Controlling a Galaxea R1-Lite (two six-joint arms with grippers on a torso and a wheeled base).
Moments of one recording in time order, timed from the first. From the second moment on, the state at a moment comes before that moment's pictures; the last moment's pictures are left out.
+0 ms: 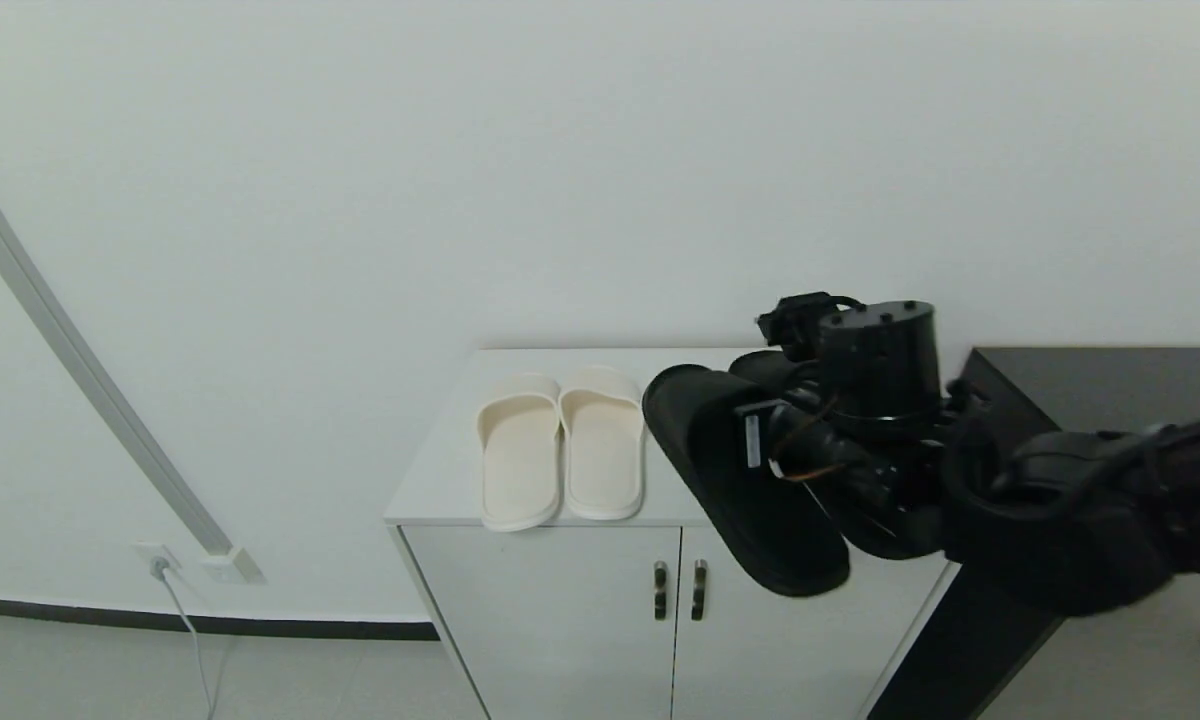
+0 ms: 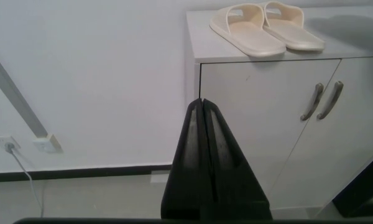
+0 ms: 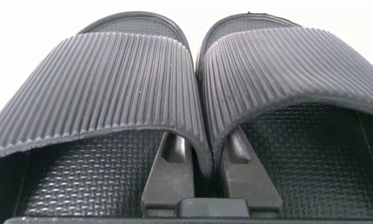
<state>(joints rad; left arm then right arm) 0.00 0.00 0.00 0.01 -0.02 0.02 0.74 1.83 -1.05 -0.51 -0.41 0.11</state>
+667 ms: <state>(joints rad) 0.00 0.00 0.00 0.01 -0.02 0.02 0.75 1.40 -0.64 -0.52 0.16 0.05</state>
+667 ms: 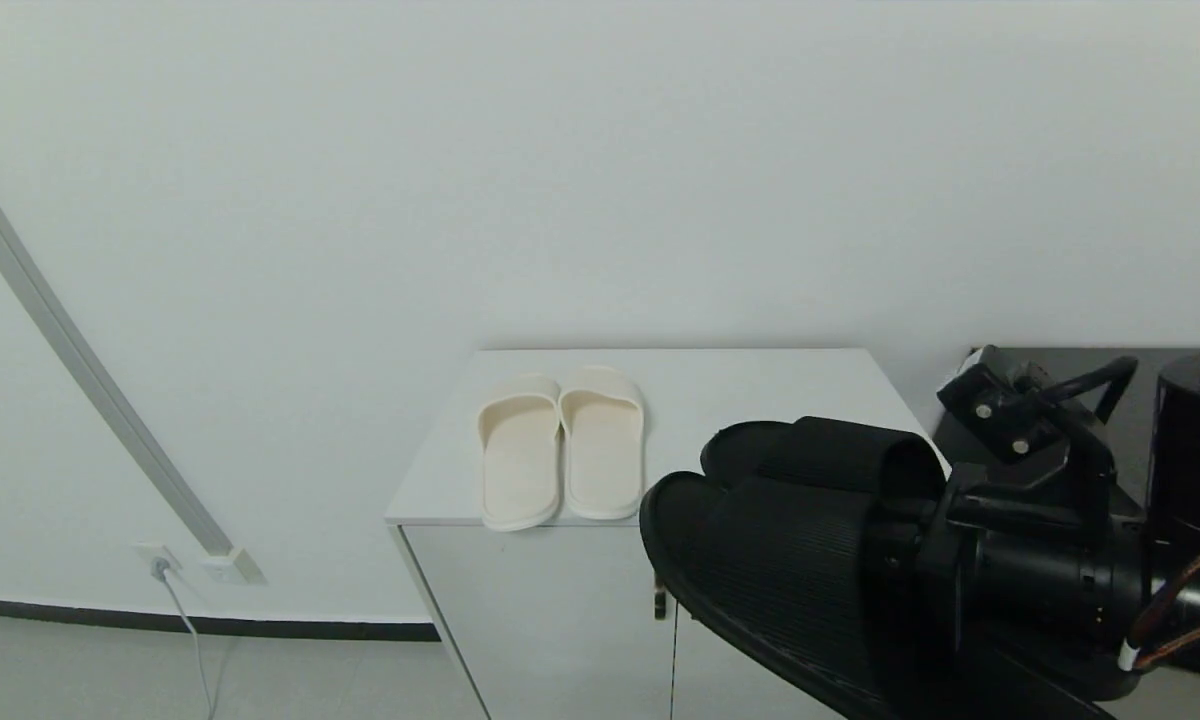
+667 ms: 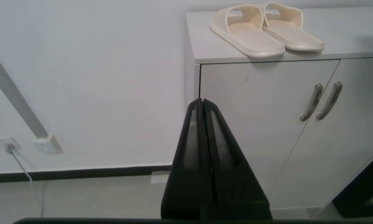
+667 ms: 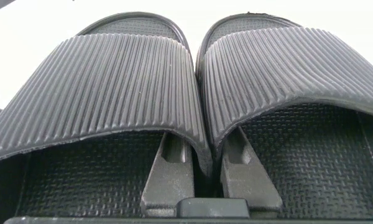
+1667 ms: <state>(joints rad) 0.00 0.00 0.00 0.01 -0.02 0.02 0.74 1.38 -0.54 -0.52 0.21 -0.16</state>
